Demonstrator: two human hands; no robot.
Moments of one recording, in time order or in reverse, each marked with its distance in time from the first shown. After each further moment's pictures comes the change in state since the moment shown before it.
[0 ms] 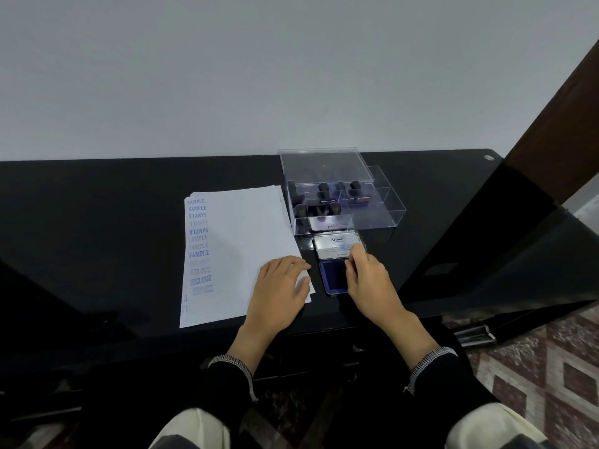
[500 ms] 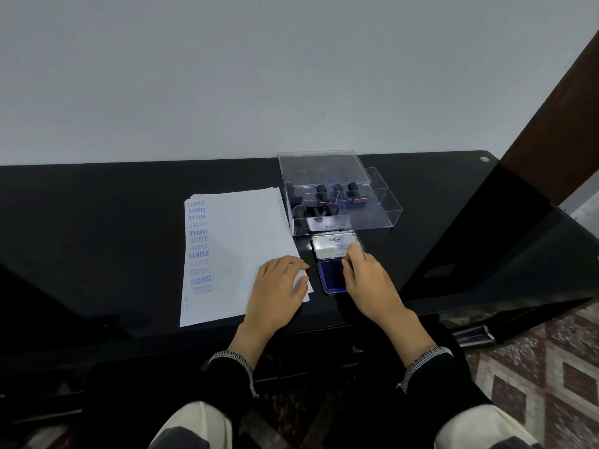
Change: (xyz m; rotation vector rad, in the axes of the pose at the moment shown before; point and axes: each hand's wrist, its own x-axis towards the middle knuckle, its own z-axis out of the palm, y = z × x) left_hand -0.001 0.001 -0.002 0.005 0.007 -0.001; right_hand -0.001 -0.003 -0.007 -0.043 -0.043 -0.005
